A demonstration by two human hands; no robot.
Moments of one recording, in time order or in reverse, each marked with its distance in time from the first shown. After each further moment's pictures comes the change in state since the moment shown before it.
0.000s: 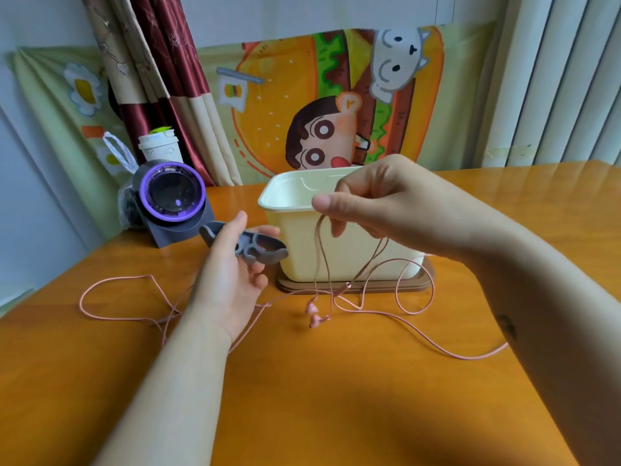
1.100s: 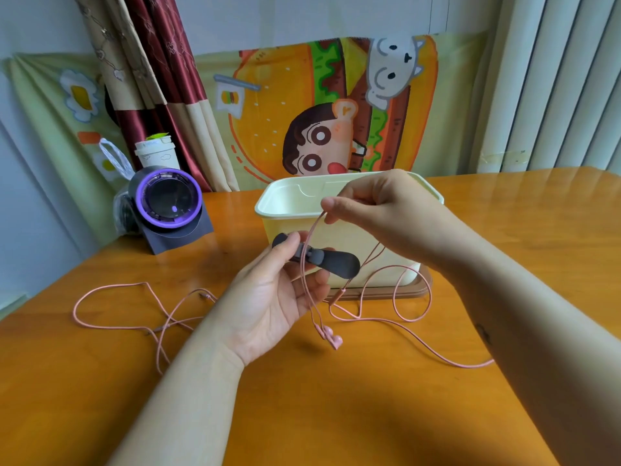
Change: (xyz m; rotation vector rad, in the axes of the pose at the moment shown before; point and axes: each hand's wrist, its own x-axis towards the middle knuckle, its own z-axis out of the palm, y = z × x) left_hand -0.014 -0.008 0.021 -0.222 -0.391 -0.147; right_hand 0.007 0.023 0.005 -0.113 0.197 0.086
